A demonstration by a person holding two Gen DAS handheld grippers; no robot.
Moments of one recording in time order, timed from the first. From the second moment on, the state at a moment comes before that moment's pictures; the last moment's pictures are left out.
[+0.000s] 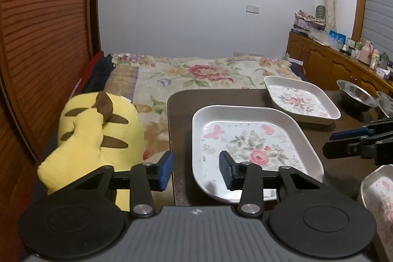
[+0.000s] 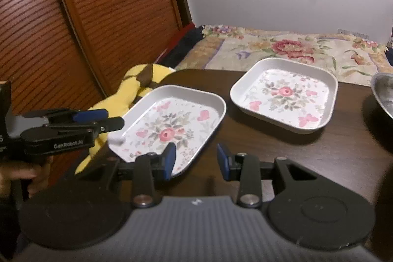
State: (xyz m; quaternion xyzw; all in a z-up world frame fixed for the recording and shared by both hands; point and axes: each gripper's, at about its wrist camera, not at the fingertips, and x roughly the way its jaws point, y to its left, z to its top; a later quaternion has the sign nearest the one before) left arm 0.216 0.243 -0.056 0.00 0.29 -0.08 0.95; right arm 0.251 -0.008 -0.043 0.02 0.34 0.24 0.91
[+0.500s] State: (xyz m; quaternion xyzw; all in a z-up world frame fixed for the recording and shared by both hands) left arm 0.231 0.247 -0.064 -0.04 0.31 -0.10 0.95; right arm 0.278 0.006 -0.052 0.02 0.39 0.24 0.89
